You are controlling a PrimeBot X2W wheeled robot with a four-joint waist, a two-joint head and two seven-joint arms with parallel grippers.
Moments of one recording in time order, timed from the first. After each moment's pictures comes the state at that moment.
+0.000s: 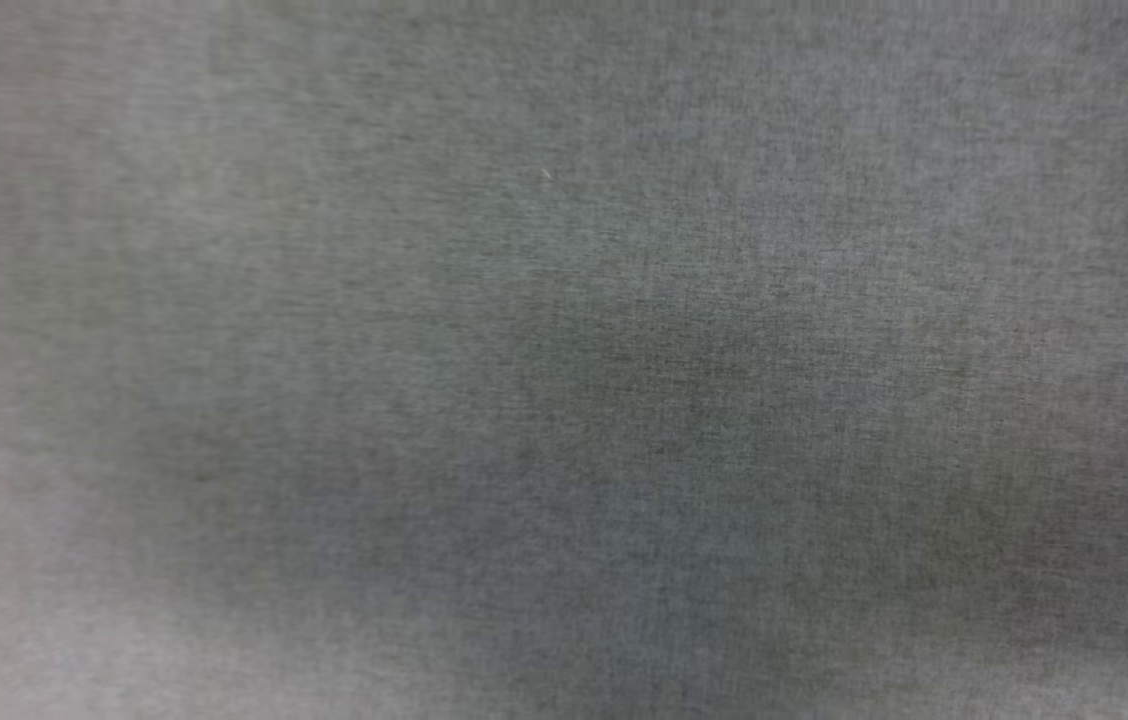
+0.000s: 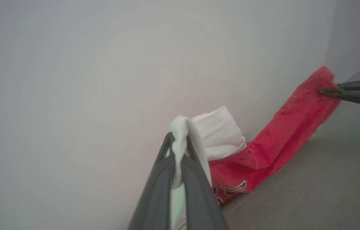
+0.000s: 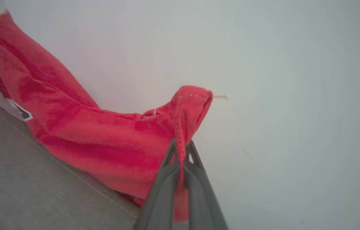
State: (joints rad) left arm -1.81 0.54 -1.07 0.72 -0.88 -0.13 -0.26; right arm -1.62 -0.31 0.45 1.03 0.09 0.13 -0.26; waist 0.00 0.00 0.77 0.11
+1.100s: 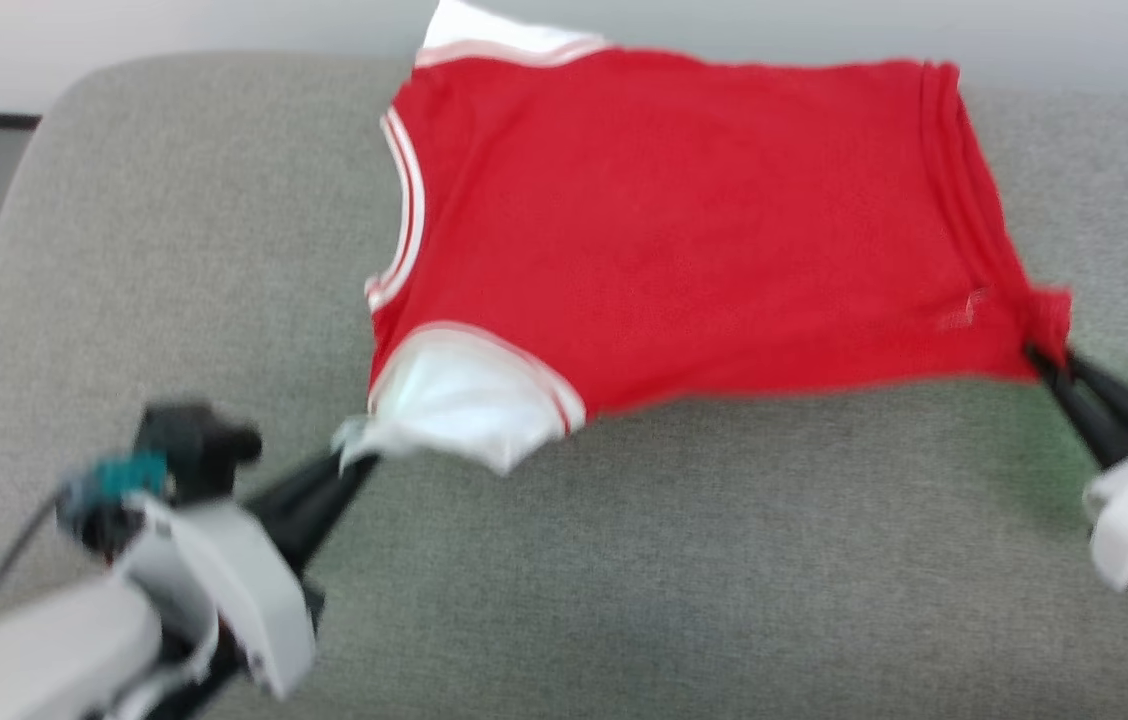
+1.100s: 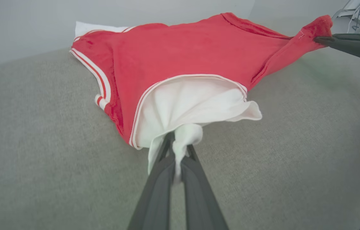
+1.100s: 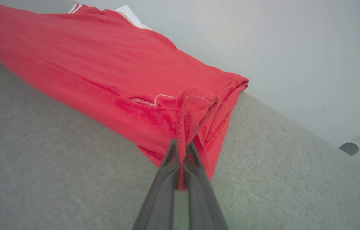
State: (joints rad) left arm -0.85 1.01 -1.28 -0.10 -1.20 0.15 -0.19; right arm -0.61 -0.75 0.73 0.41 0.59 0.13 -0.24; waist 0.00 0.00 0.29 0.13
